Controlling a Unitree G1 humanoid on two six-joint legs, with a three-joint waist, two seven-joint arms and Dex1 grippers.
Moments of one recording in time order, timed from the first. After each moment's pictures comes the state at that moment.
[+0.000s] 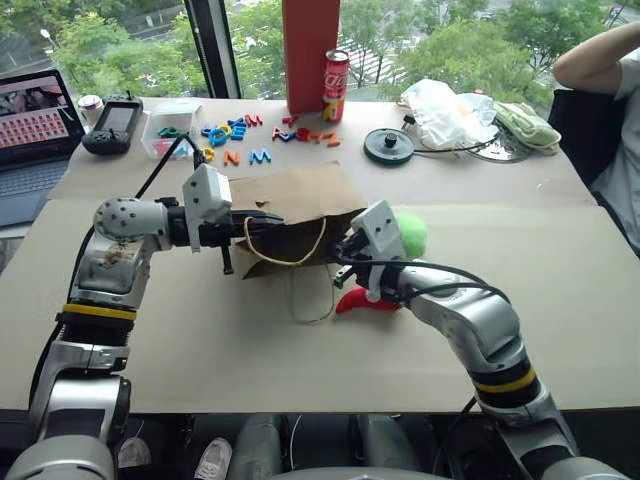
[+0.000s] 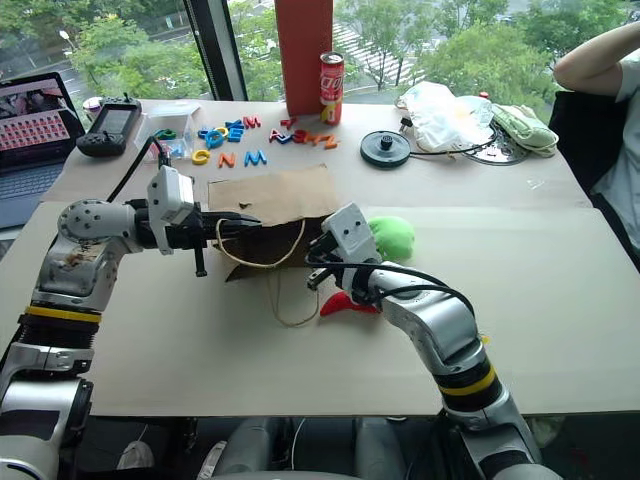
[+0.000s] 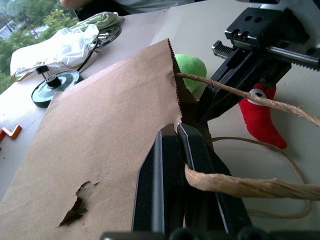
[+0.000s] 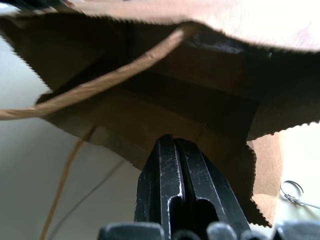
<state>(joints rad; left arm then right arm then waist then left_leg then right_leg) -0.66 0.68 -0.06 0.16 -0.35 0.13 -1.24 -0.50 -0.28 0.29 -0.30 0.36 0.85 0.21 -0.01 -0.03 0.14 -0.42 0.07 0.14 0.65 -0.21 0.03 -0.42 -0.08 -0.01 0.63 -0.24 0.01</state>
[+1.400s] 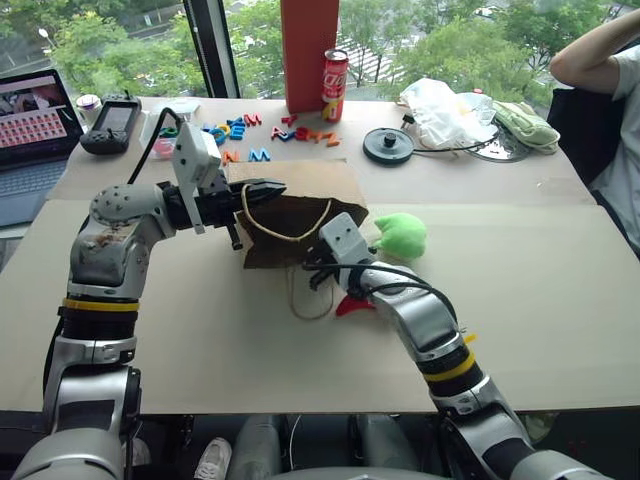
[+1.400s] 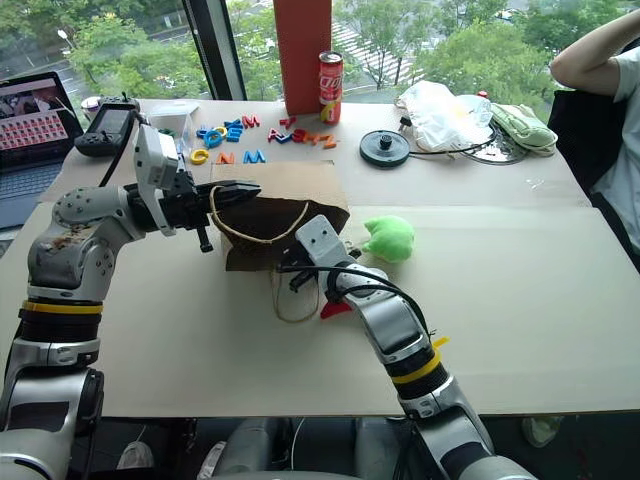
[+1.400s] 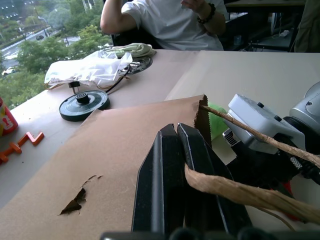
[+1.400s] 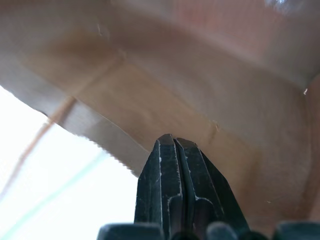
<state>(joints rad) -0.68 0.63 0.04 0.07 -0.45 0.38 -1.09 -0.49 -0.18 0.28 -0.29 0.12 0.84 0.40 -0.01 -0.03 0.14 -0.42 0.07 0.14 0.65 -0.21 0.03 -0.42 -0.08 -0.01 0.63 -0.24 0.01</state>
